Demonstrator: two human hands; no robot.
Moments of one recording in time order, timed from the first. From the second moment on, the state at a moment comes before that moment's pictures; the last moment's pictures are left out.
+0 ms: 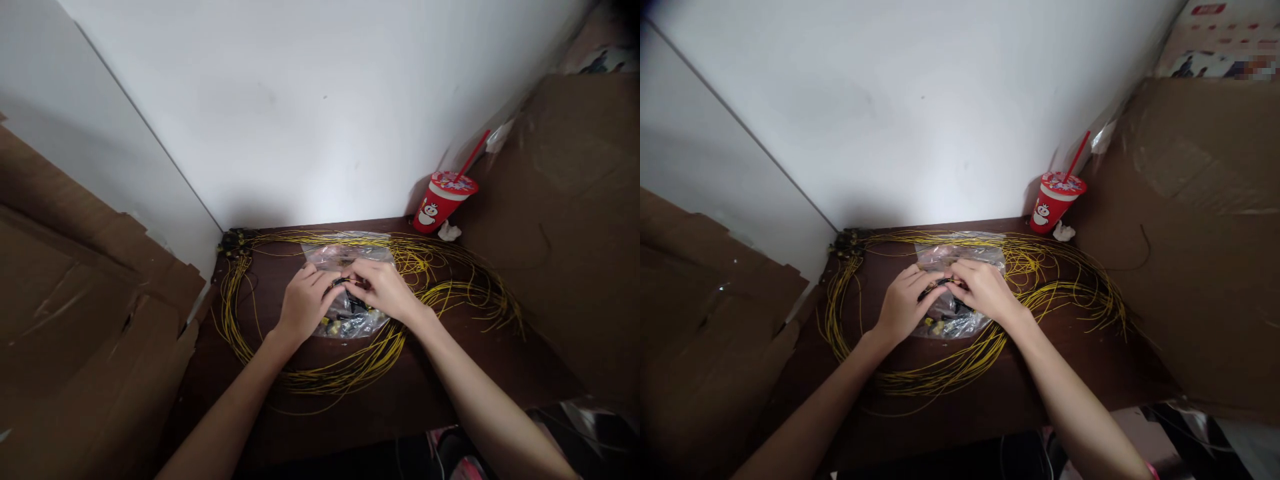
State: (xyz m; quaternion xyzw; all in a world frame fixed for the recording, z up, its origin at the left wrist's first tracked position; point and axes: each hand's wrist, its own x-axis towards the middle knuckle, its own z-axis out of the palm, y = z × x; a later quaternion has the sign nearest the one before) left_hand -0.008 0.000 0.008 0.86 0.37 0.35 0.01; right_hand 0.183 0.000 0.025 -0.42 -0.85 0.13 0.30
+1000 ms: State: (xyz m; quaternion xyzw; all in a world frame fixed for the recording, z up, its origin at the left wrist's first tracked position) left_hand -0.018 0.006 0.008 0.82 0.39 0.42 0.06; right_hand 0.204 0.020 0.024 -0.46 -0.51 0.47 0.56
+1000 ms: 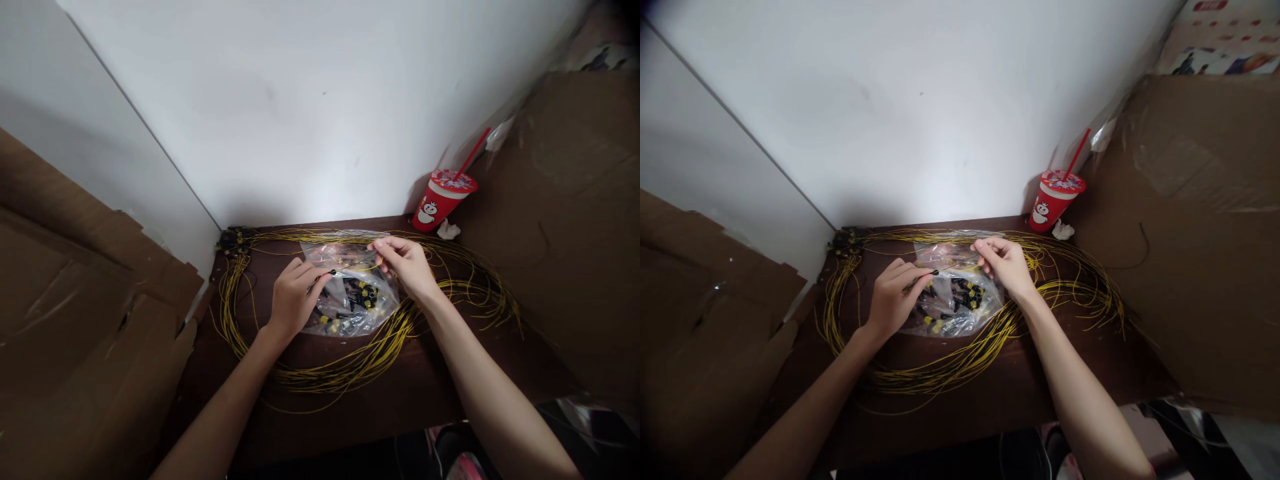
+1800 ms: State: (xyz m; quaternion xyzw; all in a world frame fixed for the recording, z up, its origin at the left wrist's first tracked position) left_hand -0.041 0.021 0.015 0.85 0.43 0.31 -0.01; right_hand 0.215 0.028 0.021 -0.47 -0.35 0.40 0.70
